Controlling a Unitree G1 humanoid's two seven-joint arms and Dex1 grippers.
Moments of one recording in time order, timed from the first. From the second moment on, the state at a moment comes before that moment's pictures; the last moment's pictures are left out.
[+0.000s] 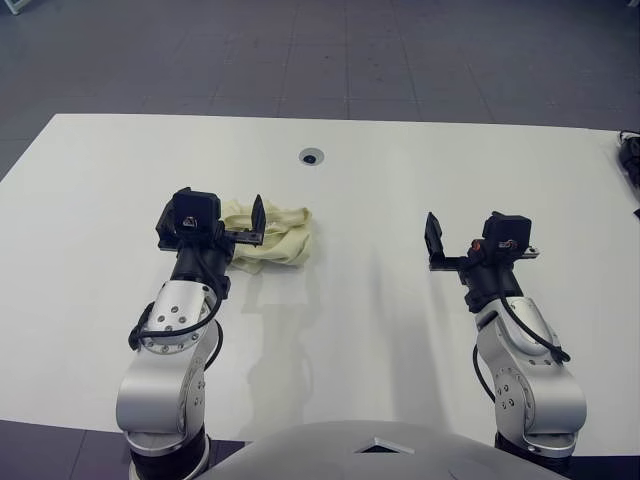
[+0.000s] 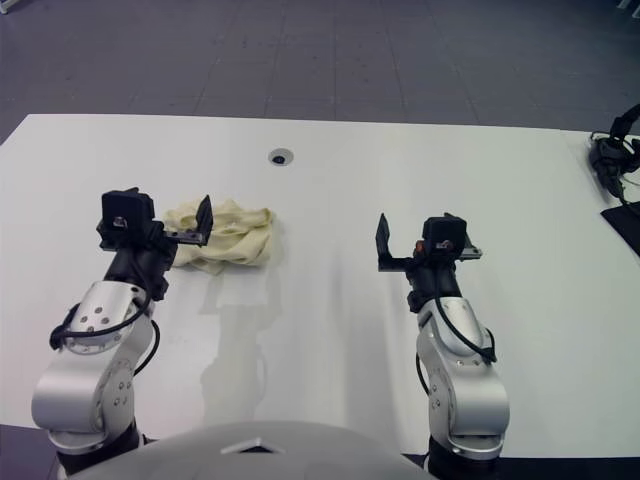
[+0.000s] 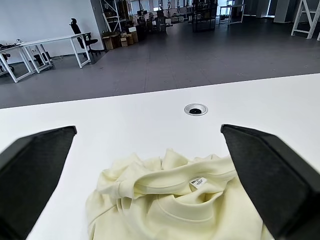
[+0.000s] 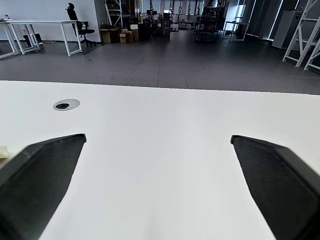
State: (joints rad) left arm 0.05 0.13 -0.03 -0.96 0.01 0.96 0.01; right arm 0.18 -0.08 -0.04 -0.80 0.11 0.73 0.00
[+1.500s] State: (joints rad) left arm 0.05 0.12 -0.04 -0.95 0.01 0.96 0.03; right arm 0.15 -0.09 -0.03 -0.77 0.10 0.73 0.01
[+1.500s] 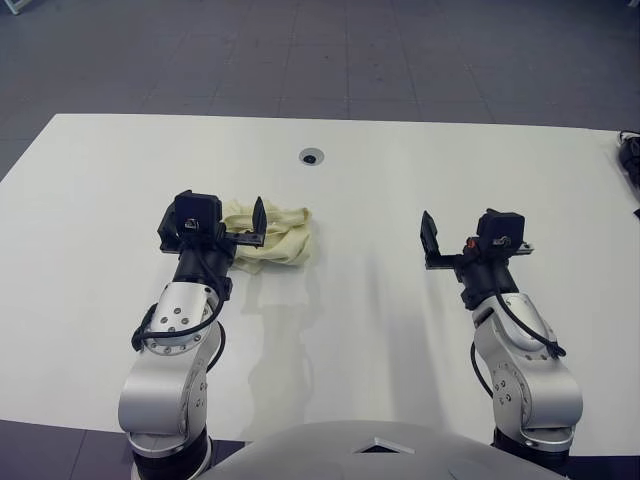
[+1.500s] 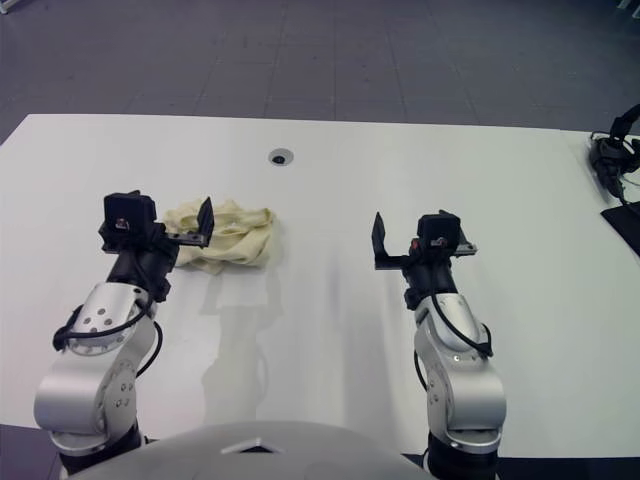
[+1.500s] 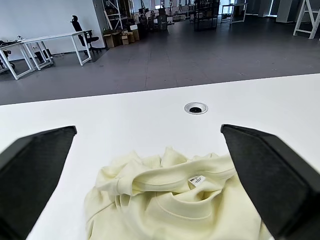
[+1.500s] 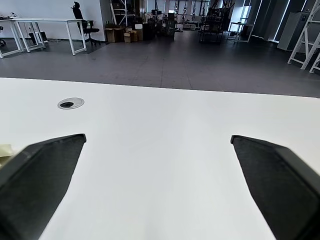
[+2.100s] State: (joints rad) left arm 0.02 0.14 -0.01 -0.90 0.01 0.94 0.01; right arm 0.14 -0.09 -0.02 -0.76 0.10 0.71 0.01
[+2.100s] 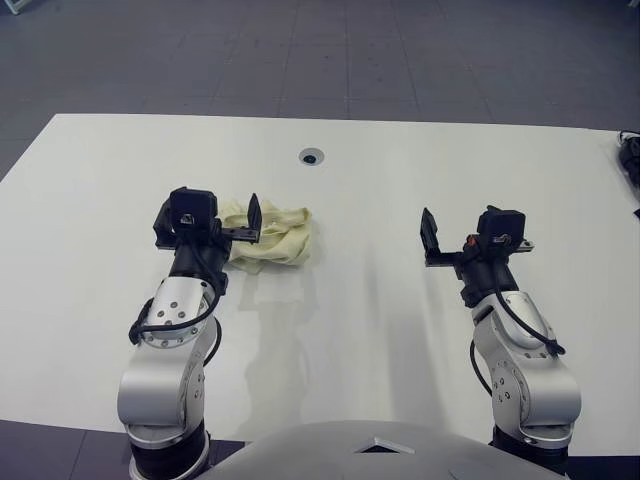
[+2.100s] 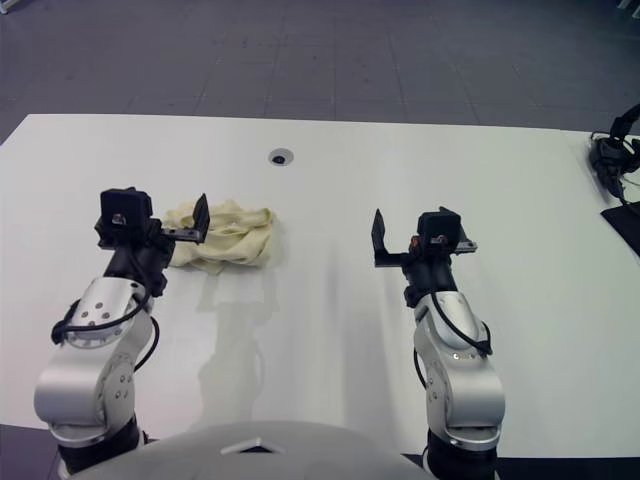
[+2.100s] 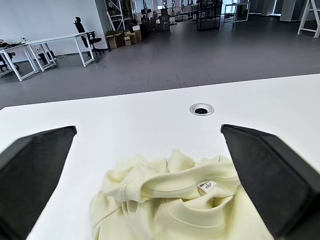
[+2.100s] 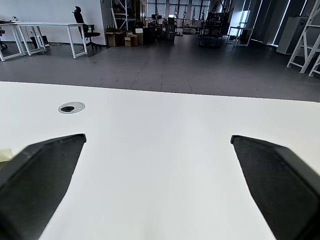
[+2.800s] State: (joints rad) left arm -0.12 0.45 -0.19 -0.20 0.08 0.56 -0.34; right arm -0.01 -0.36 -0.08 -0.56 0.14 0.69 0.27
